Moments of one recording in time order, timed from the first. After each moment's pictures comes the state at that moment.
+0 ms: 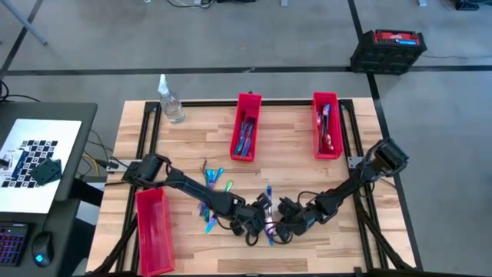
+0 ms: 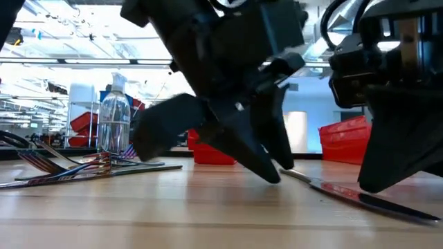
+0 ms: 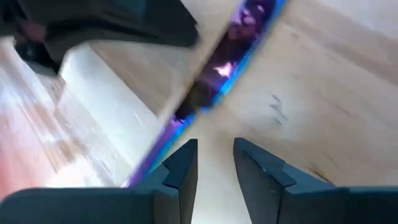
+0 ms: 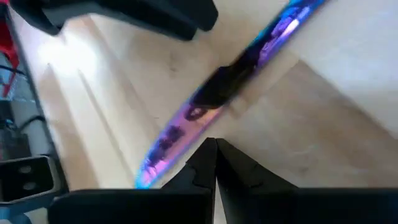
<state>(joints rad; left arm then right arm) -0.38 2.16 1.48 -0.28 -0.28 0.69 0.60 1.79 0.77 0.17 0.24 1.35</state>
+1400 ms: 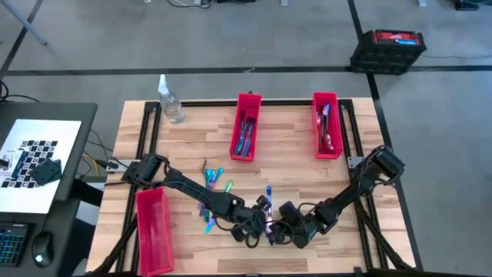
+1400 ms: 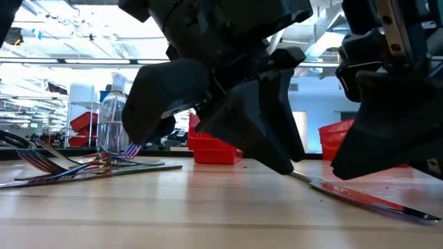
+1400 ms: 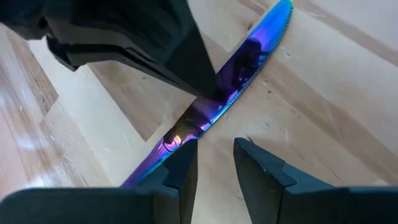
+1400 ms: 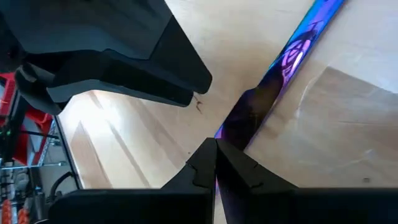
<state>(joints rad) -0.38 2.15 1.48 -0.24 -0.20 0.56 0.68 1.89 0.83 0.21 0.50 1.56</state>
